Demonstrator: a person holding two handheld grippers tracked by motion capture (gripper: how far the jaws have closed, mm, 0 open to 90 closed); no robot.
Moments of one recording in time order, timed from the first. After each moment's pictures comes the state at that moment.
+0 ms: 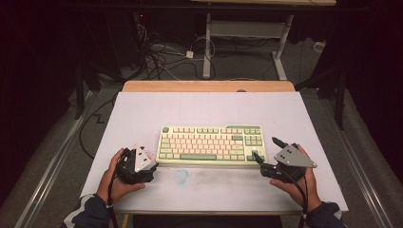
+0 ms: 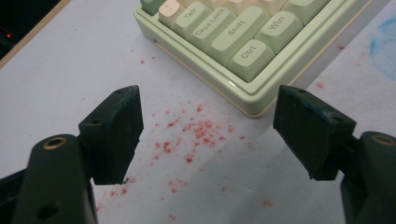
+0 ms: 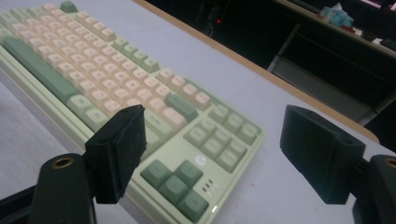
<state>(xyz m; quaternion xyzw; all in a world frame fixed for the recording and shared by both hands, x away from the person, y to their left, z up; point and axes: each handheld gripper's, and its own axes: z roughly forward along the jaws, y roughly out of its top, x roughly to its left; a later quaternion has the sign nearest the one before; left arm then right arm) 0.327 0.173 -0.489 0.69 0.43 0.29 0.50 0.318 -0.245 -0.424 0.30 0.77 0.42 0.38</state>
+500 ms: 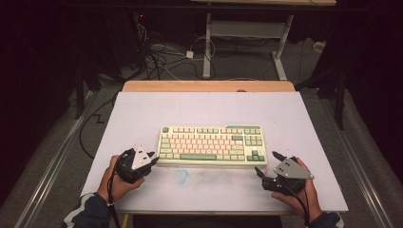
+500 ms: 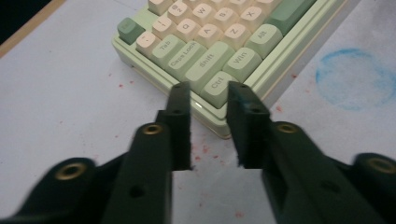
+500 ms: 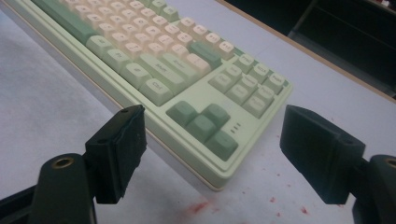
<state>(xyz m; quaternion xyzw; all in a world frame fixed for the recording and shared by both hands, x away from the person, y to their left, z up) 0.324 0.167 -0.474 0.70 0.43 0.24 0.52 0.301 -0.251 -0.455 0.31 0.80 0.39 0.35</state>
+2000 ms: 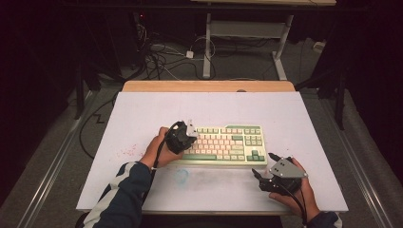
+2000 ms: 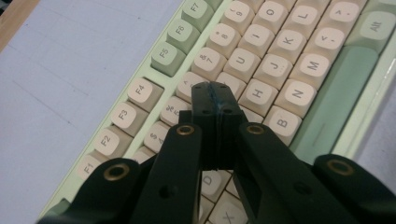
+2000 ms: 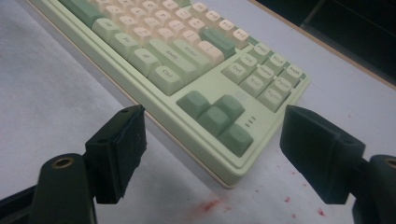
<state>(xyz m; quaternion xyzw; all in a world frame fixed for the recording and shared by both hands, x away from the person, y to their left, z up) 0.408 0.051 -0.456 0.77 0.39 0.17 0.47 0.305 -0.246 -0.462 0.30 0.81 0.37 0.34</state>
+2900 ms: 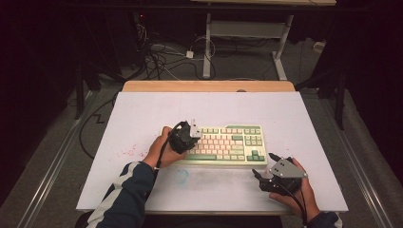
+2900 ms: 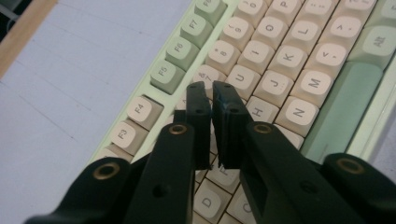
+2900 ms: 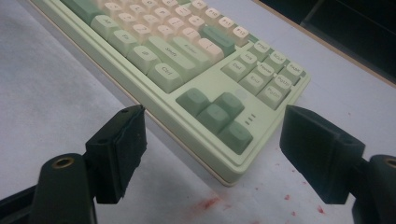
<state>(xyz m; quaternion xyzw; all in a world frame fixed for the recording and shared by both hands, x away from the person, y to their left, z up) 0.406 0.045 -0.454 0.76 0.37 0.20 0.49 0.305 -0.247 -0.463 0.30 0.81 0.37 0.34</state>
